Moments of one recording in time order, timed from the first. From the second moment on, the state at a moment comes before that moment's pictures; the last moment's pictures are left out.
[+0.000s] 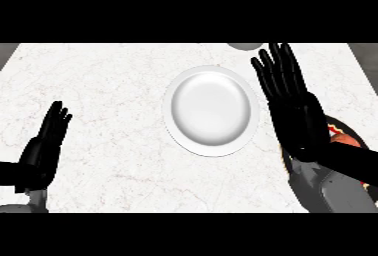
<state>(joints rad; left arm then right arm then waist) -0.01 0.38 -0.06 -1.47 0.26 0.17 -0.16 -0.39 -0.28 0.33 -1.71 -0.49 -0.20 -0.23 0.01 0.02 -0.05</state>
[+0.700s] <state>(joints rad) -0.02 0.39 -0.12 -1.41 0.22 0.12 -0.14 -0.29 -0.44 0.09 -1.25 -0.20 -0.74 -0.13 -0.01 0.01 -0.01</state>
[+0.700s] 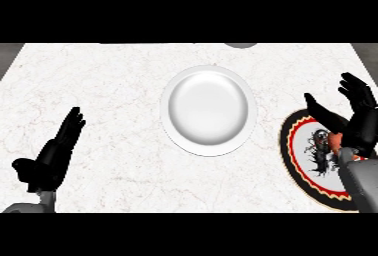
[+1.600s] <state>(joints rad) -0.04 0.36 -0.10 -1.34 0.19 0.09 -0.15 -0.06 -0.65 0.27 -1.40 0.27 -0.89 0.52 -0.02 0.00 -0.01</state>
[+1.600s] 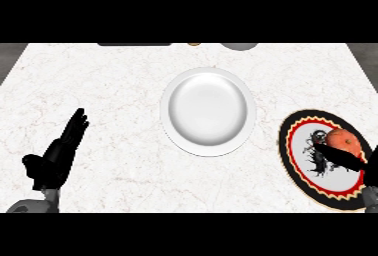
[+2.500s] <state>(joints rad) -0.06 0.34 -0.07 -1.32 0.17 0.05 -0.15 -0.07 -0.81 0.28 -1.63 0.32 -0.44 1.08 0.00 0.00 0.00</state>
